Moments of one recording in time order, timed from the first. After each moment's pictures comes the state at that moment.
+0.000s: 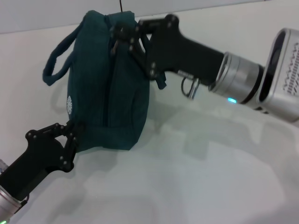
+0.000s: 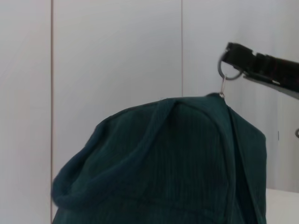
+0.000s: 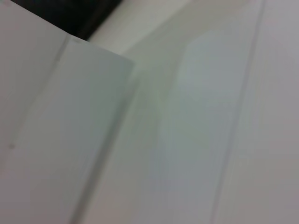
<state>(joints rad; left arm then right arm) -0.31 -2.09 1.25 0.08 0.95 1.54 -0.44 0.52 2.03 -1.95 -0.57 -0.27 -1.32 0.34</state>
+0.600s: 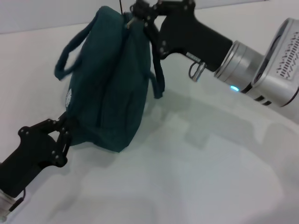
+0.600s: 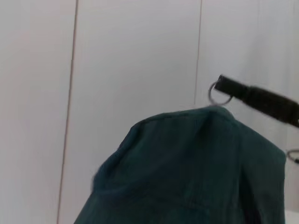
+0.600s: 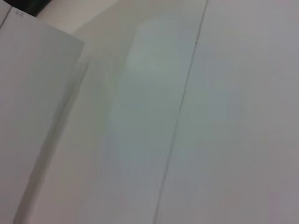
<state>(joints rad) -0.31 -2.08 1.24 0.09 0.93 1.56 -0.52 0.55 2.03 -2.00 -0.49 -0.07 -1.28 0.26</state>
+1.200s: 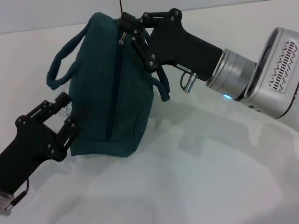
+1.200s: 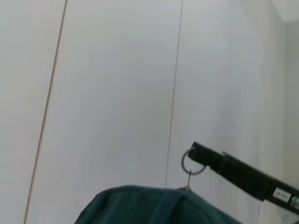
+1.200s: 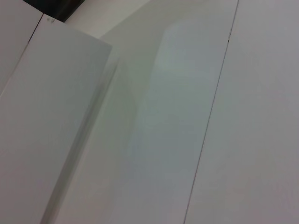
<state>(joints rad) -0.32 -2.09 1.24 0.09 0.91 1.73 -0.57 0.55 2.03 -2.06 -0.51 -0.07 -1.28 0.24</state>
